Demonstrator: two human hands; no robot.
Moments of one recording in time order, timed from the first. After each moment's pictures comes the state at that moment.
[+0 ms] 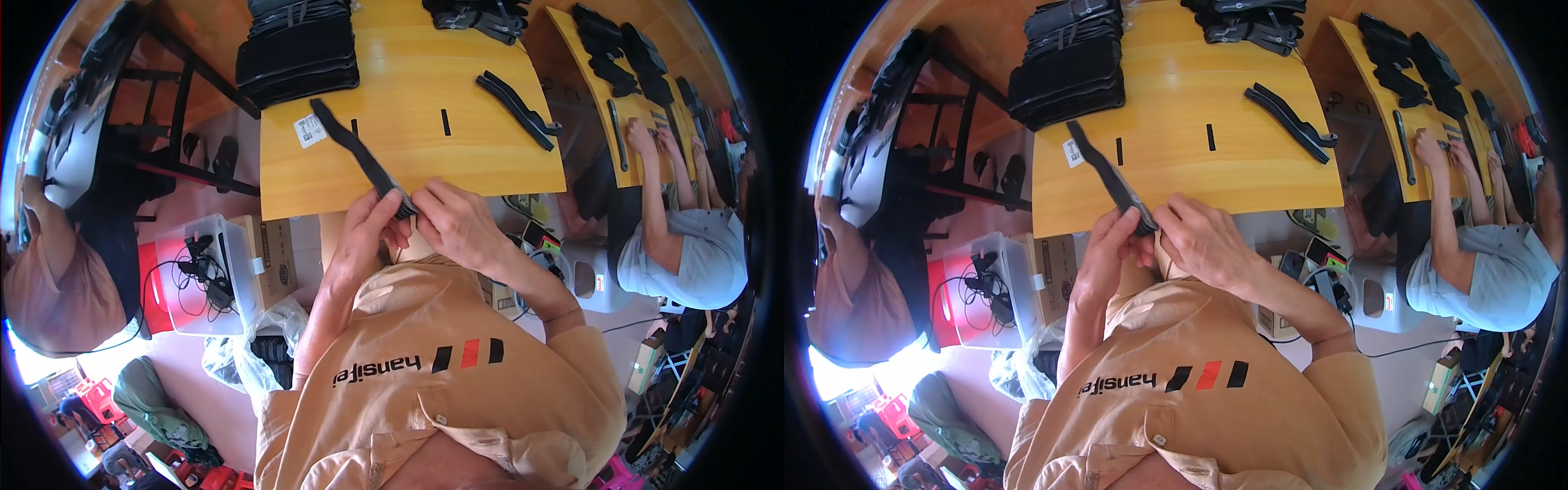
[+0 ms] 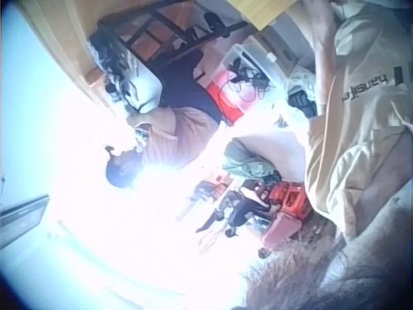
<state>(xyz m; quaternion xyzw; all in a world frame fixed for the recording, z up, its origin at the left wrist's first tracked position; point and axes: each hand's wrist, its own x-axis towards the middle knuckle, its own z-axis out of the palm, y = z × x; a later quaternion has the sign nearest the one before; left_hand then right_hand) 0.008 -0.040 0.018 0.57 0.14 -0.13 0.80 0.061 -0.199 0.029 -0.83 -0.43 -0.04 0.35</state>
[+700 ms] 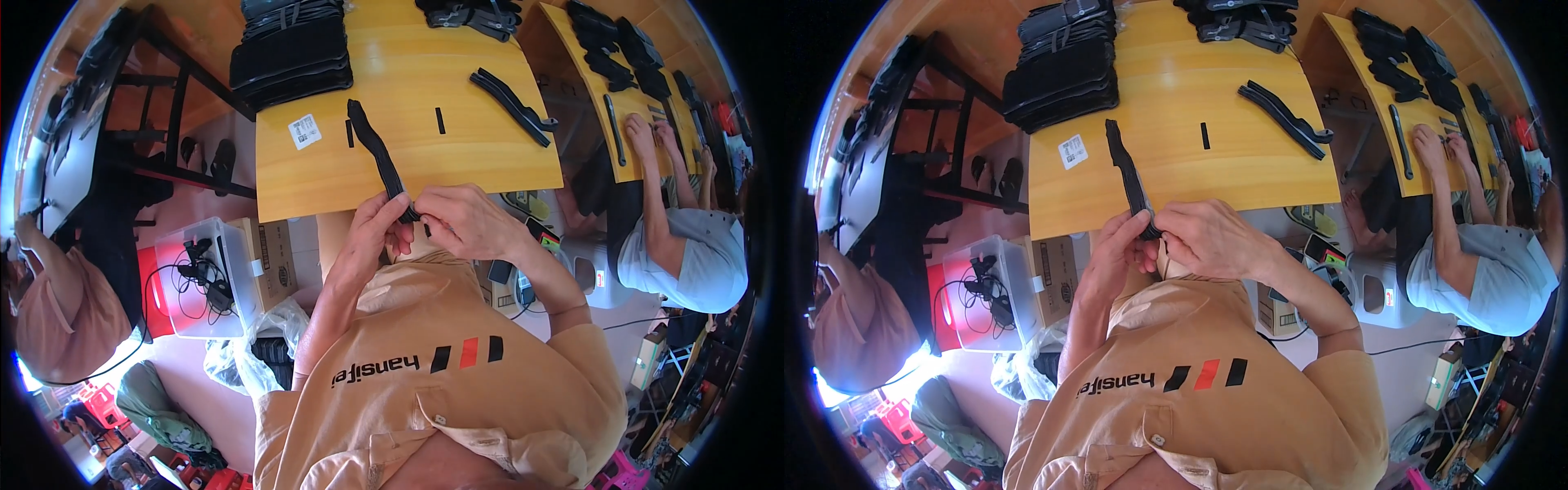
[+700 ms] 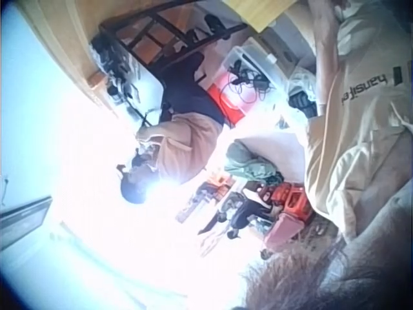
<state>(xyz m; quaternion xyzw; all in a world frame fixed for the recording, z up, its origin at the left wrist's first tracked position) 0.010 -0.051 0.014 0.54 0.17 -0.18 0.80 0.077 -0.217 0.043 -0.78 -0.47 0.13 0.38</state>
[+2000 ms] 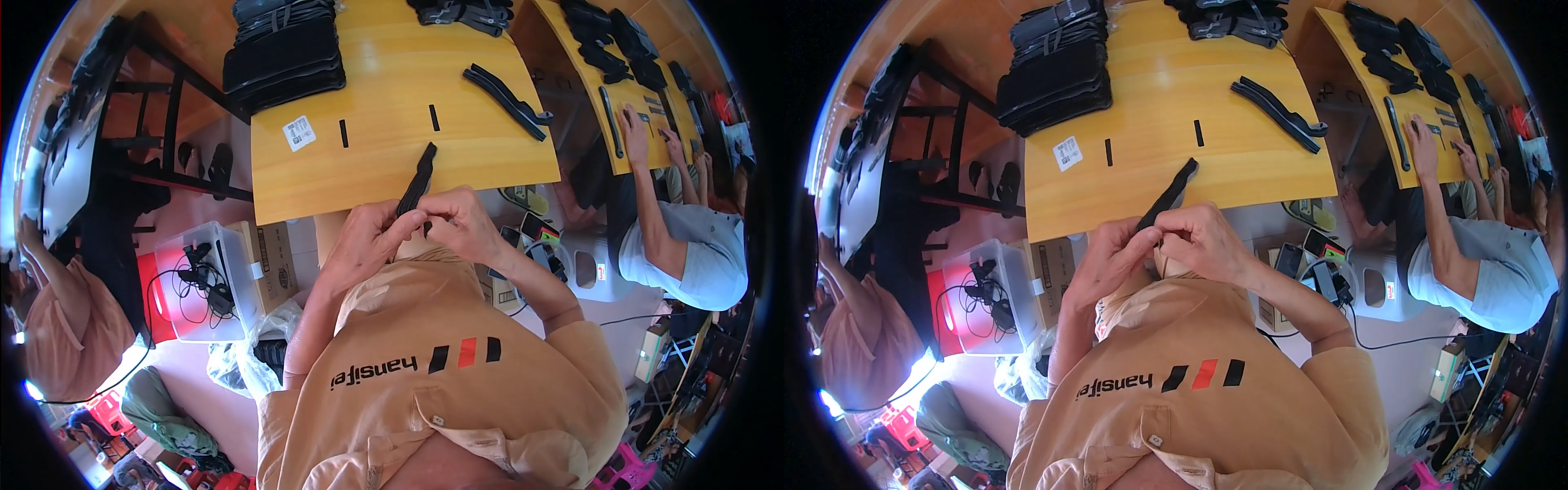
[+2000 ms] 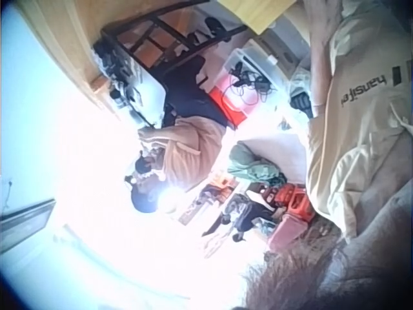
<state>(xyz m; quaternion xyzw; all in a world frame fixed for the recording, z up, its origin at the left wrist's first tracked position) 0.012 -0.048 0.034 0.77 0.02 -0.14 0.62 0.060 -0.217 0.023 -0.73 -0.28 0.22 0.59</state>
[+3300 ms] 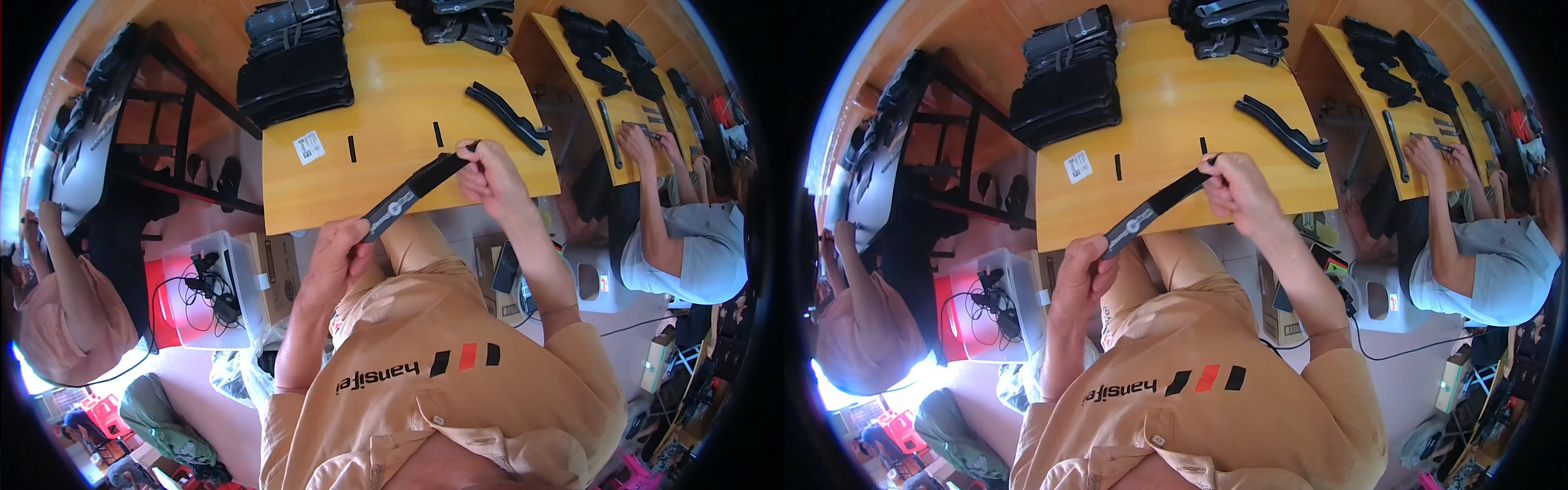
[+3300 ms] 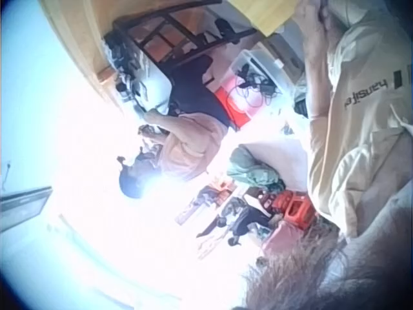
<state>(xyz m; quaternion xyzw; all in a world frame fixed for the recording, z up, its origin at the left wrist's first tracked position) -0.014 -0.017 0.040 0.55 0.11 -0.12 0.82 0.114 -0.227 0.037 -0.55 -0.02 0.30 0.78</state>
